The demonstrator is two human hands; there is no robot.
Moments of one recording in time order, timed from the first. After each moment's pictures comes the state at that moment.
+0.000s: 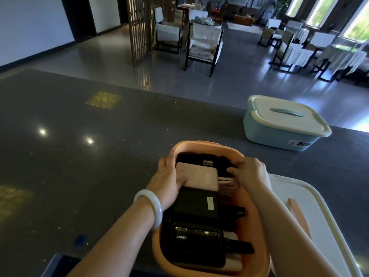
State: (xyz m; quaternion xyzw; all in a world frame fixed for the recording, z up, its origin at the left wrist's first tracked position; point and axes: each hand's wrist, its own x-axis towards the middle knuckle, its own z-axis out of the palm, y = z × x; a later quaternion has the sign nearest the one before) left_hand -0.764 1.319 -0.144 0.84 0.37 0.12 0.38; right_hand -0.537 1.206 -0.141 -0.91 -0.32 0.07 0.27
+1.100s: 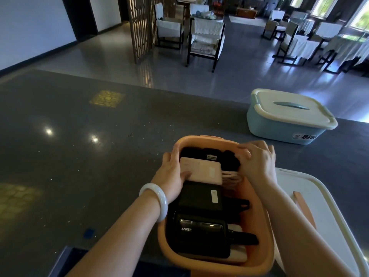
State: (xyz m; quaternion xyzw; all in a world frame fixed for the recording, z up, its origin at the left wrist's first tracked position) left_hand -0.765 1.318 -0.140 0.84 0.37 0.12 0.38; right_hand -0.542 1.203 -0.134 -0.87 -0.38 -0.05 0.30
